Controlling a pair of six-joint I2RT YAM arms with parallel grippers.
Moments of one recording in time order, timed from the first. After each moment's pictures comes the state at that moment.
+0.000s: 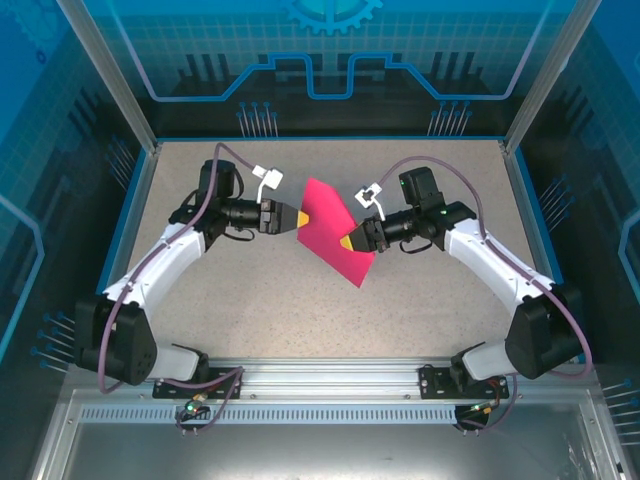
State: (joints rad) left arm -0.22 1.38 1.06 -0.29 1.10 -0.35; right arm 0.40 1.42 1.12 -0.56 -1.05 0.04
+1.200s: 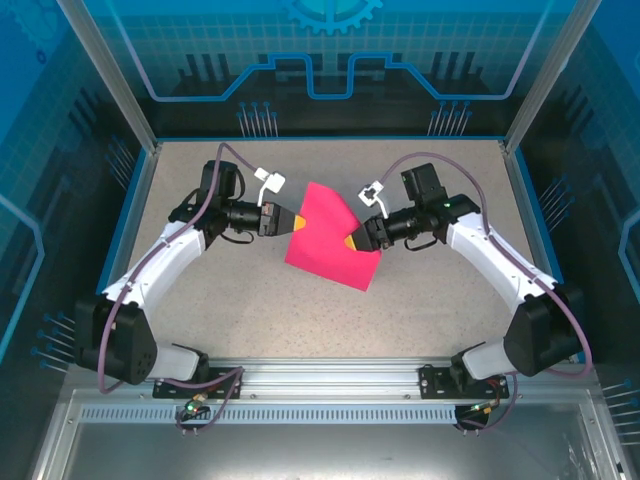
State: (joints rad) left arm -0.23 1.38 1.08 -0.39 1.11 -0.25; right arm 0.37 1.43 1.19 -0.71 -0.92 0.00
